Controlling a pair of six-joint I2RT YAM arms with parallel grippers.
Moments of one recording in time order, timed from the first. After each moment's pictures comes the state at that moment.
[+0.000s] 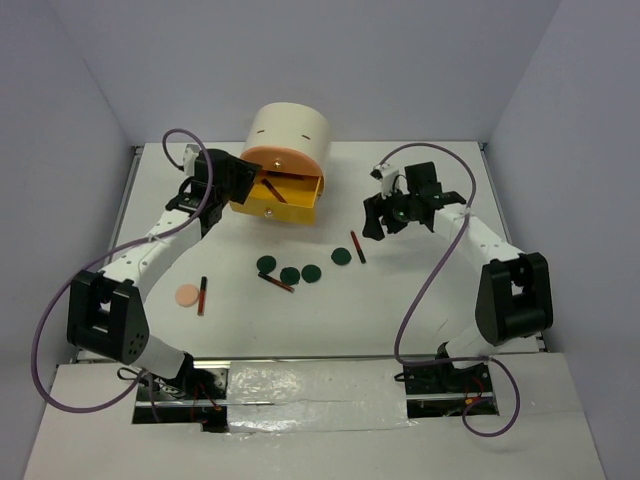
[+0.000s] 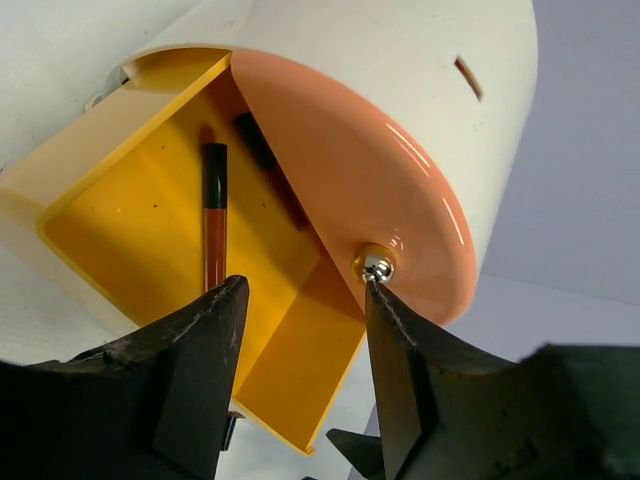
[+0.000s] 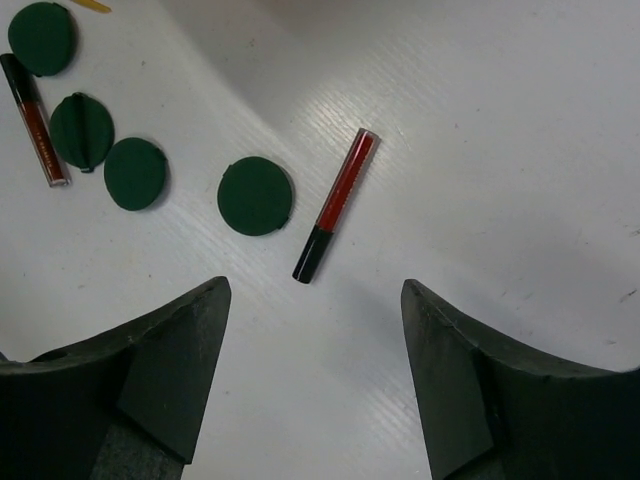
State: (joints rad) left arm -0.29 1.48 1.16 -0.14 -0.16 -1.29; right arm 0.21 1.53 1.10 -0.44 -0.49 -0.21
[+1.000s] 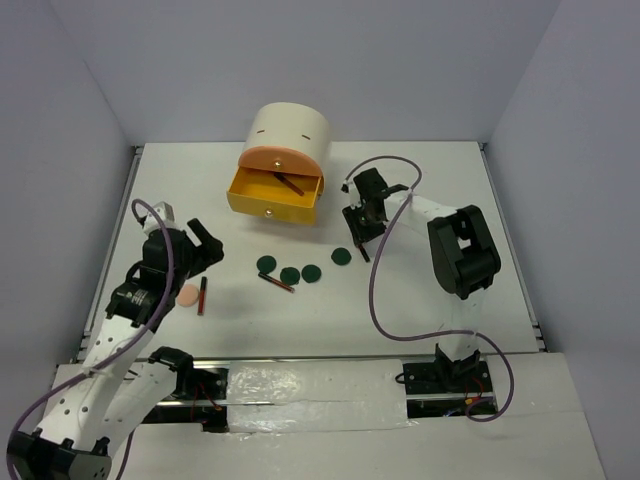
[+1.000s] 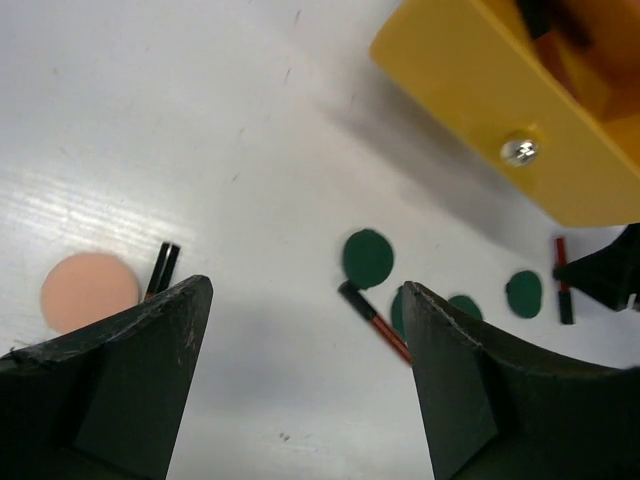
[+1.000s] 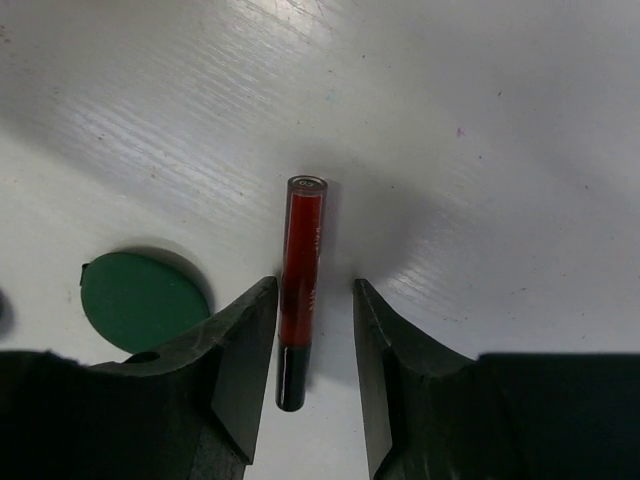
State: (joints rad) left arm -0.26 0.71 0.72 -0.53 -0.26 -0.66; right arm 0.40 1.95 1.32 -0.52 -0.10 -0.03
